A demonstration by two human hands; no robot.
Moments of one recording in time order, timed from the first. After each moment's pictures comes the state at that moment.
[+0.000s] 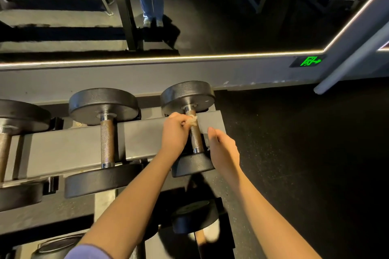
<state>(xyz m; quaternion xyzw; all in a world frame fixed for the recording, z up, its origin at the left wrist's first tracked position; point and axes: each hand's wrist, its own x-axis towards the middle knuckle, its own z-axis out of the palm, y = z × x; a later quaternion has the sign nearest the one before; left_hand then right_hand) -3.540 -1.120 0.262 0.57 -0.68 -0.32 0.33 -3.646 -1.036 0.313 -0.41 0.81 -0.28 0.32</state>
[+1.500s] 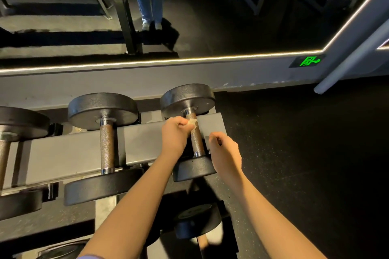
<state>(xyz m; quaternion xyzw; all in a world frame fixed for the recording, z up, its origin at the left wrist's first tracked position) -3.543 -1.121 0.272 0.61 -0.56 -0.45 0.35 -3.648 -1.040 0.303 -0.37 0.82 -0.29 0.32</state>
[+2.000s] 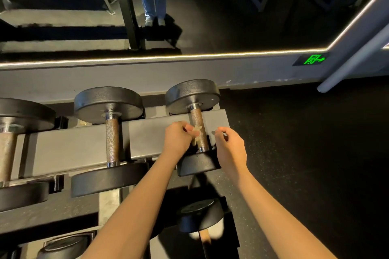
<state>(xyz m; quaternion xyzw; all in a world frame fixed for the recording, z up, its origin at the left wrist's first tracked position) -3.531 -1.111 0.266 0.62 -0.56 -0.49 0.25 -3.644 -1.035 0.308 -0.36 0.81 -0.33 0.32</state>
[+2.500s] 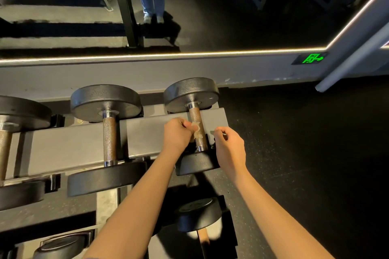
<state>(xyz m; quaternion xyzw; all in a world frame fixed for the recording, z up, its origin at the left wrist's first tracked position) -3.536 -1.116 0.266 0.63 -0.52 -0.49 0.28 -3.646 -1.038 0.301 -0.35 0.80 -0.35 0.34</state>
